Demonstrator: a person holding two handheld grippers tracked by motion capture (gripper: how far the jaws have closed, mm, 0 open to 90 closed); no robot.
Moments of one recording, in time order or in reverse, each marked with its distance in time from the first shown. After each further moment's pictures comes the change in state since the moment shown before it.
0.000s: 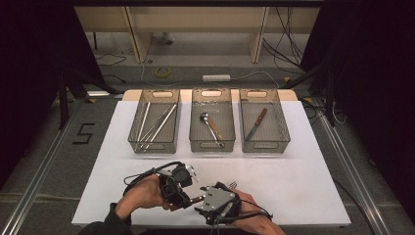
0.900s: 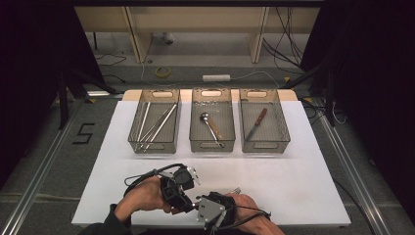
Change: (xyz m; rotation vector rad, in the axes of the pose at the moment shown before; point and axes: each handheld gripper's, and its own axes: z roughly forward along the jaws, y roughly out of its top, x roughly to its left) left arm -0.010 0.002 -0.004 -0.005 -0.043 0.022; right arm 0.013 -0.001 0.010 0.072 -0.034 -0.232
